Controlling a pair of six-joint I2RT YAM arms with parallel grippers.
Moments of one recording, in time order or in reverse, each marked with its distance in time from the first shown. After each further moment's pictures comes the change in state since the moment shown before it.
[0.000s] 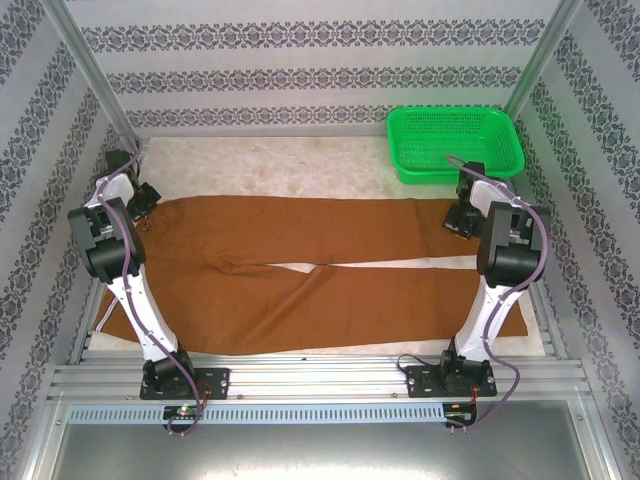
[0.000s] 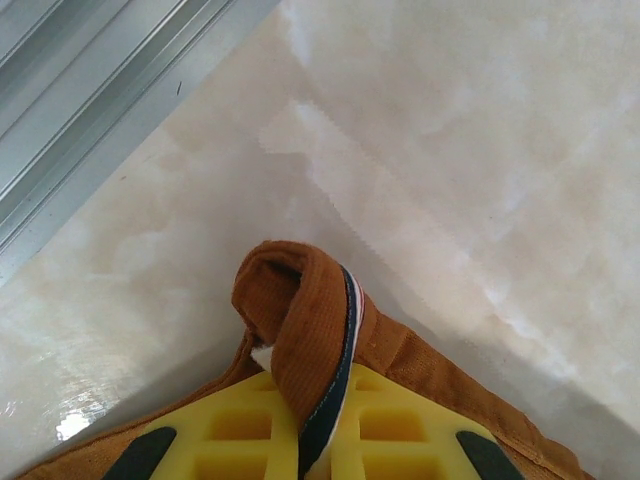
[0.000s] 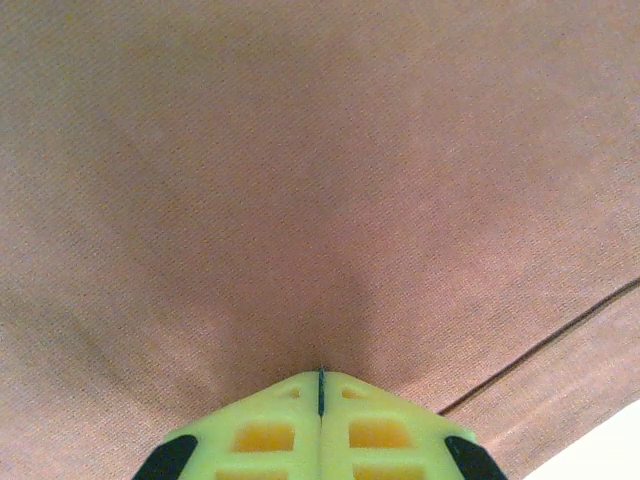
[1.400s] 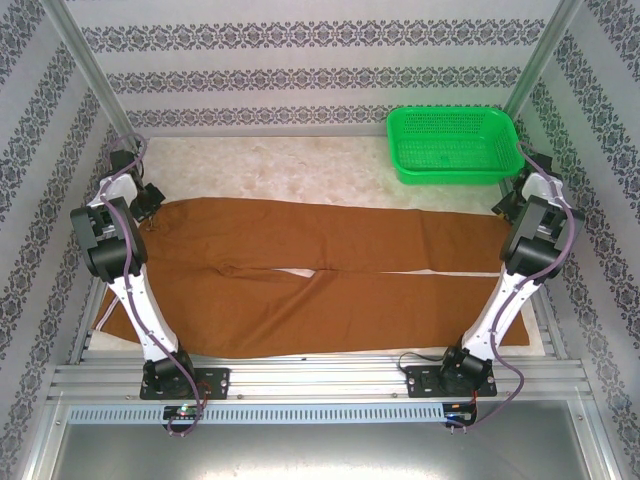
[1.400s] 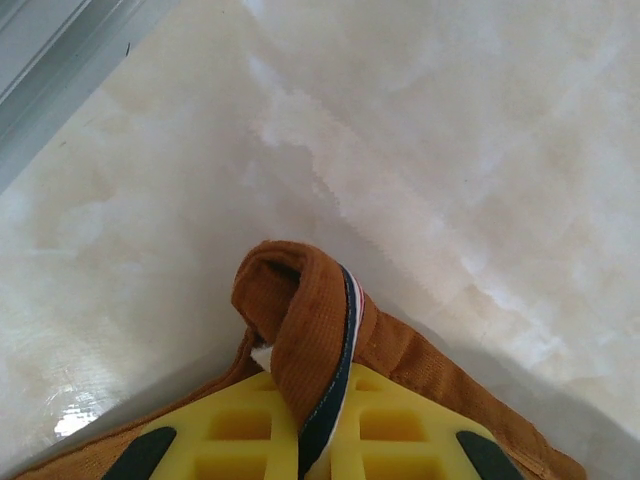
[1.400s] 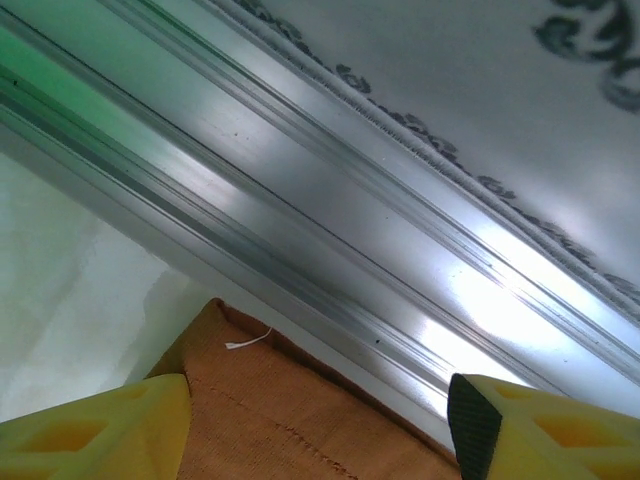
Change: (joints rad) left arm -0.019 -0.001 -0.016 0.003 0.018 0.005; right arm -0.309 0.212 0.351 -0.010 -0.043 0.062
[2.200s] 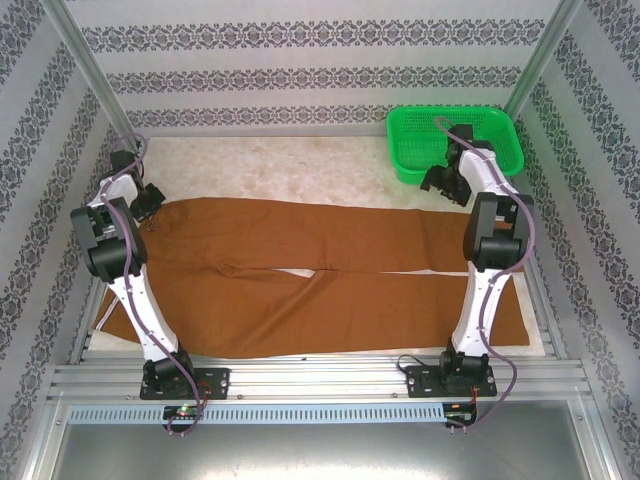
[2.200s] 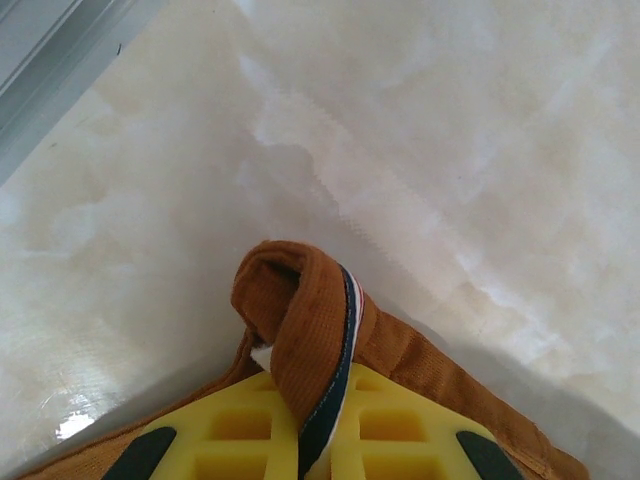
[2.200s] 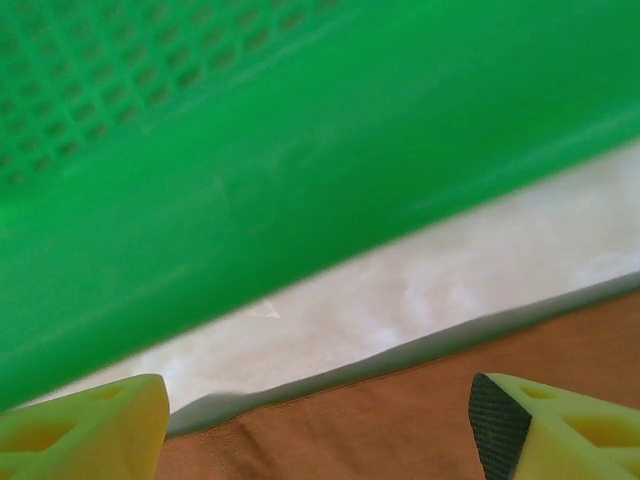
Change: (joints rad) left arm -0.001 -0.004 -0.008 0.009 0.005 0.011; right arm 0.378 0.015 0.150 -0.144 -0.143 -0.085
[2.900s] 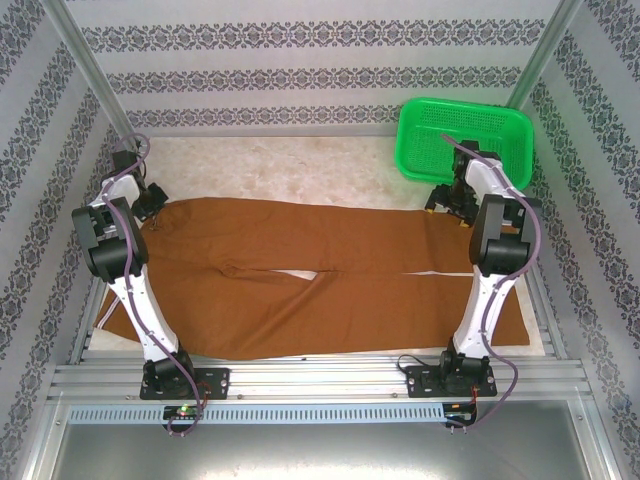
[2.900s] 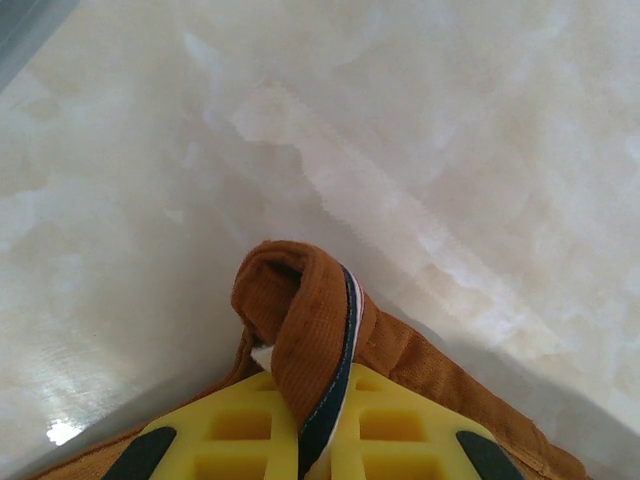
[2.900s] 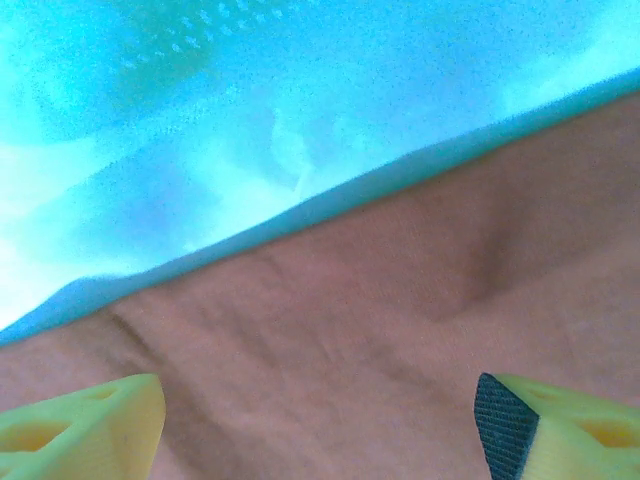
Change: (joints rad) left arm -0.011 -0.003 -0.011 0.015 0.032 0.003; right arm -0.035 -0.099 -0.172 -0.054 0.002 -0.023
